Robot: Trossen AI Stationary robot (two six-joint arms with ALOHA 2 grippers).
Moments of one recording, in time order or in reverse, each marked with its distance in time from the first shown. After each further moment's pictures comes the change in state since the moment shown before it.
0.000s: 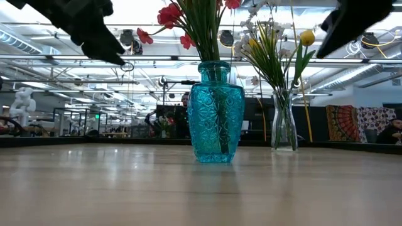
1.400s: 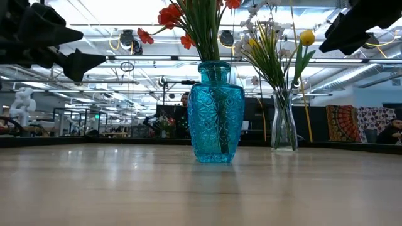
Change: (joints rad) left arm -0.045 -0.766 -0.621 0.466 0.313 0.081; right arm 0.006 -0.253 -0.280 0.369 -0.071 -0.088
